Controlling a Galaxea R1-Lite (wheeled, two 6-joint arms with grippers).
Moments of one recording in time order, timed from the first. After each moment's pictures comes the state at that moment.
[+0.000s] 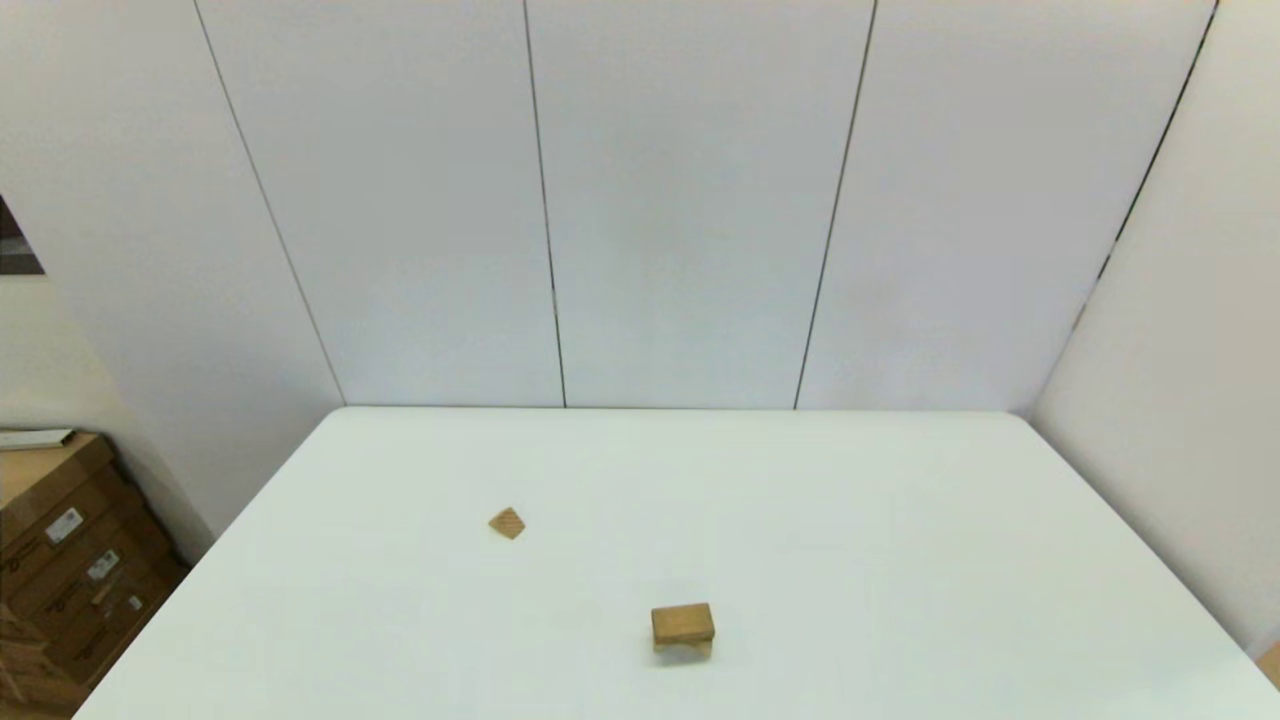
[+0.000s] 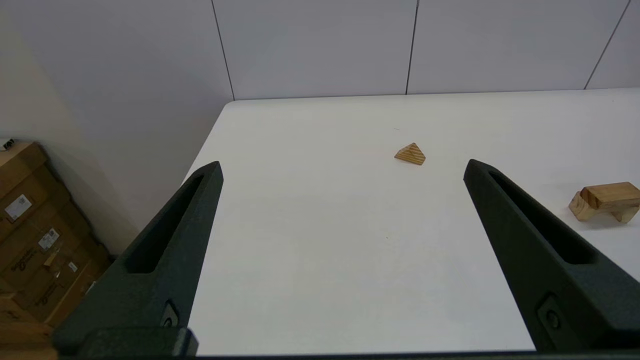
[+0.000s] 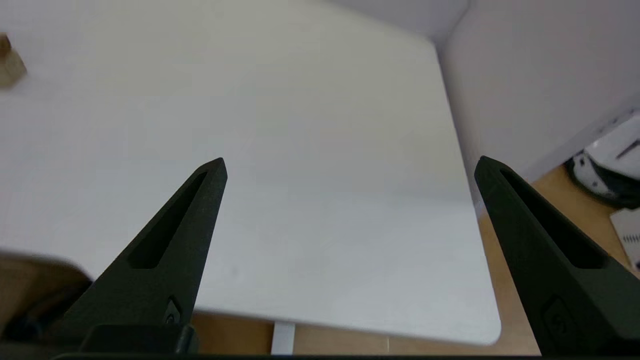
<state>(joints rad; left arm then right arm) 0.01 0.00 0.00 -0.01 -0.01 0.01 -0.01 0.19 -0.09 0.12 -0.03 -0.31</state>
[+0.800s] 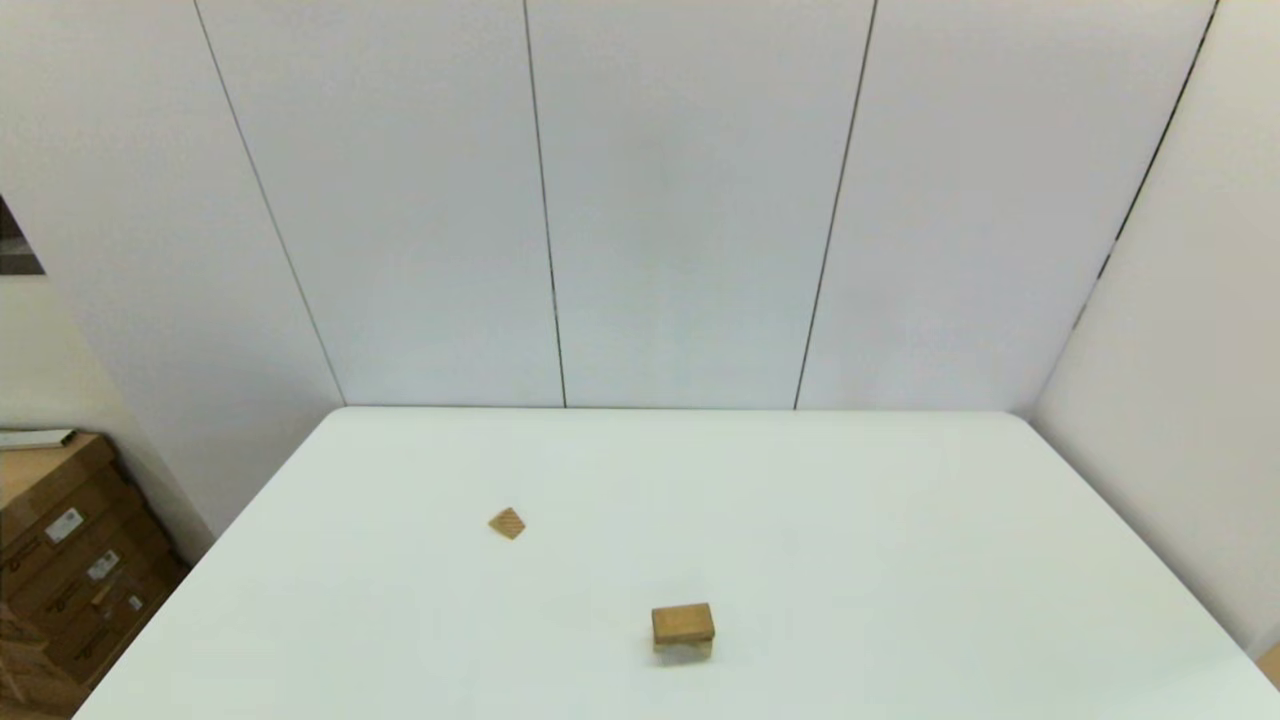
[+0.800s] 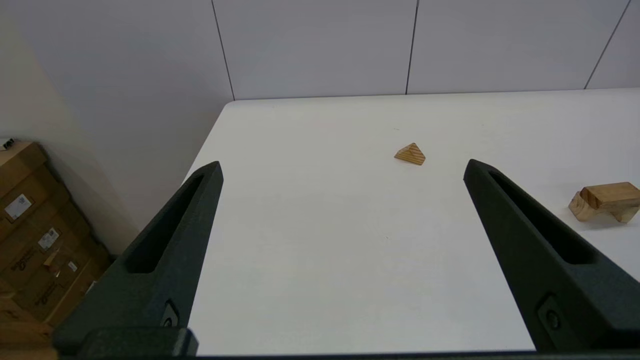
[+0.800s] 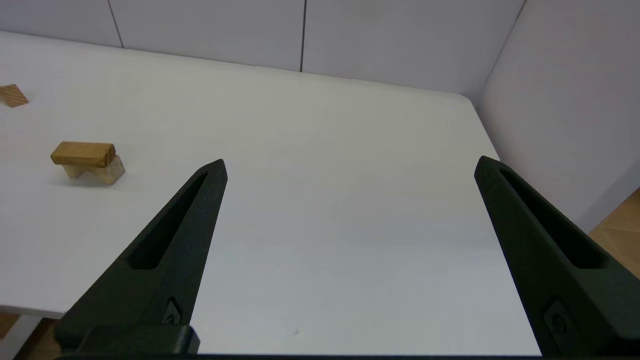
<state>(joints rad) 0.01 0.00 0.00 -0.01 -0.01 0.01 0.00 0.00 -0.03 0.08 0.05 -0.09</state>
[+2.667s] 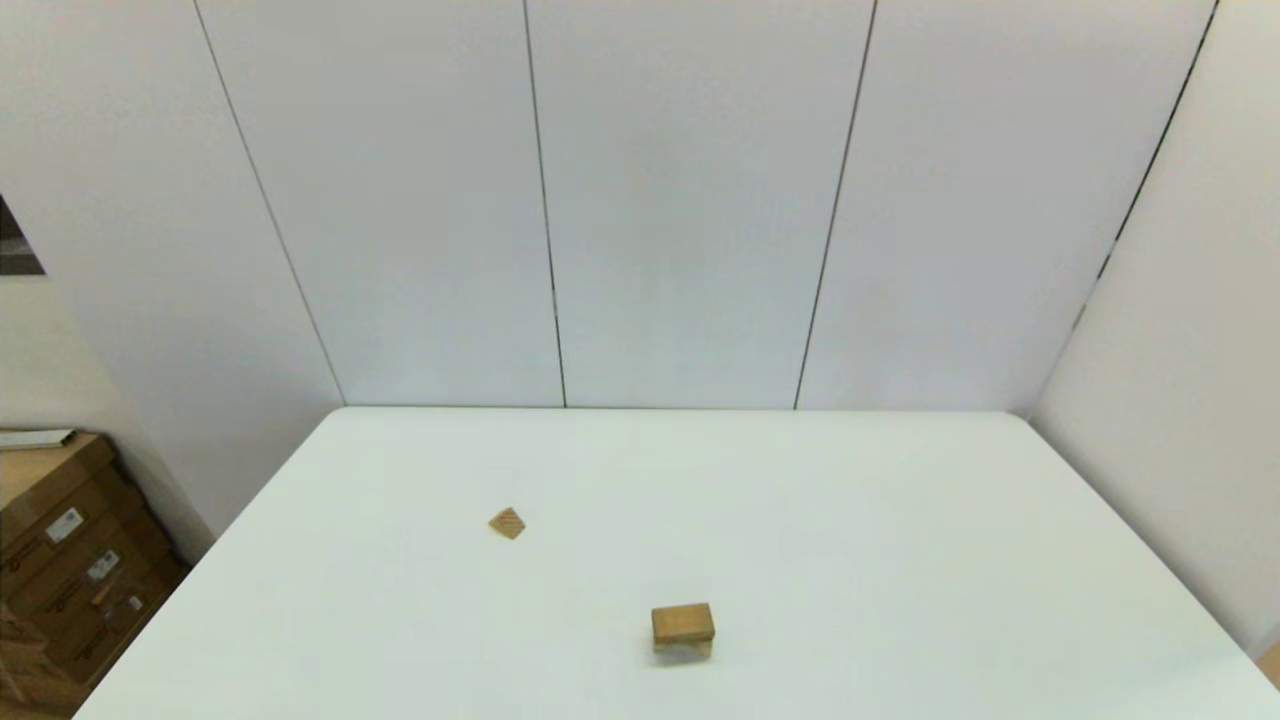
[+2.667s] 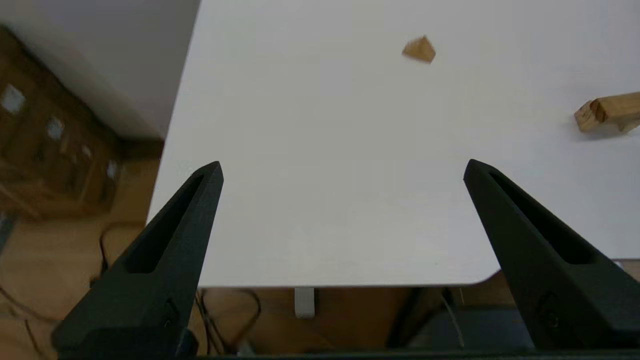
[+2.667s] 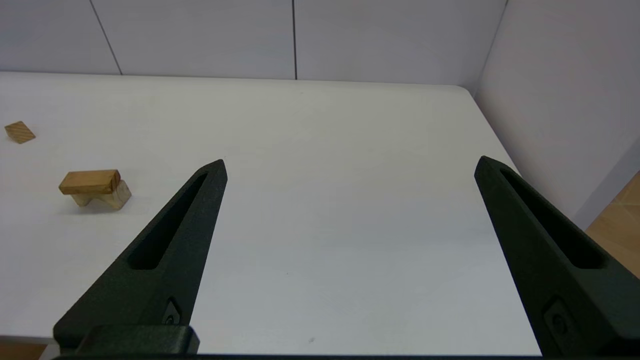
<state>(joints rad) 0.01 0.55 -0.45 0.36 0.00 0.03 0.00 0.00 -0.03 0.06 0.01 -0.01</state>
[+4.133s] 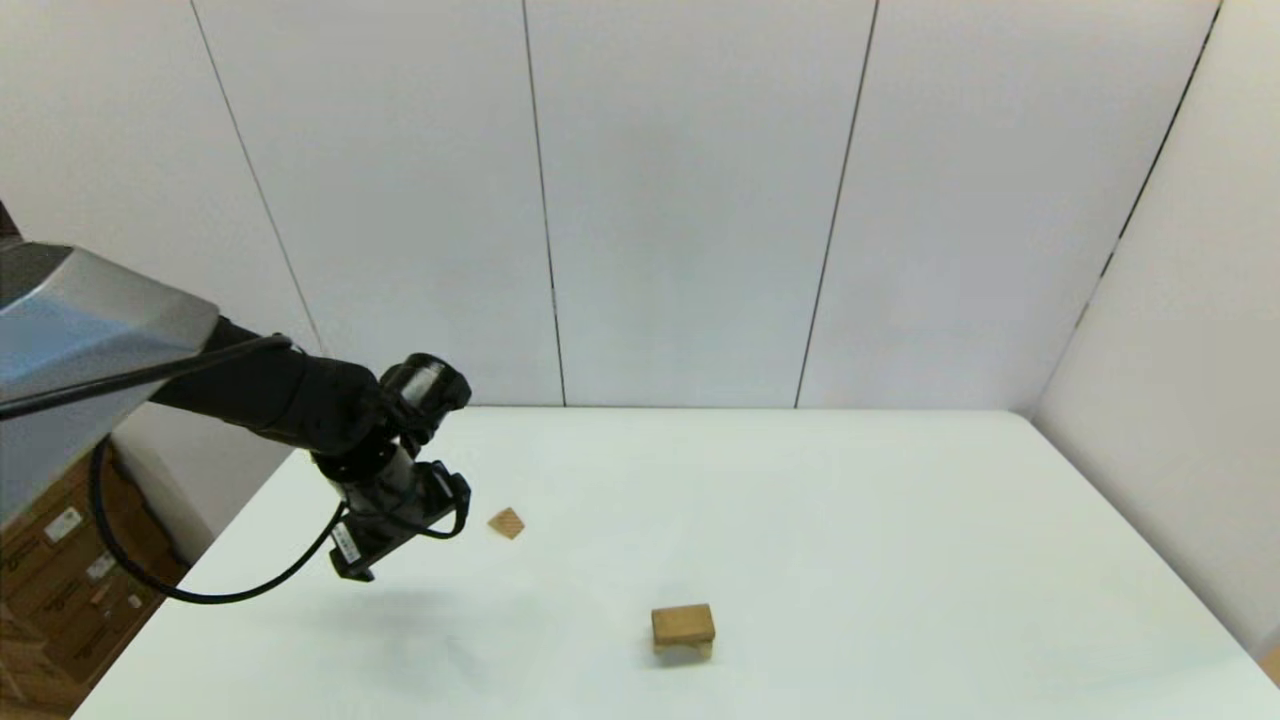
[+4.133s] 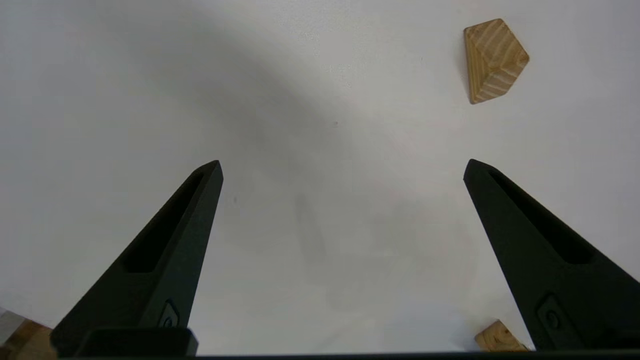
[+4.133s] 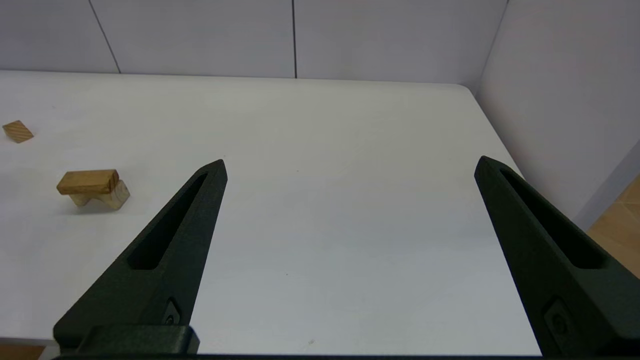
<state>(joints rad) -0.29 2.11 -1.22 0.40 0.19 -1.01 0.00 0.00 -0.03 0.06 0.01 -0.01</state>
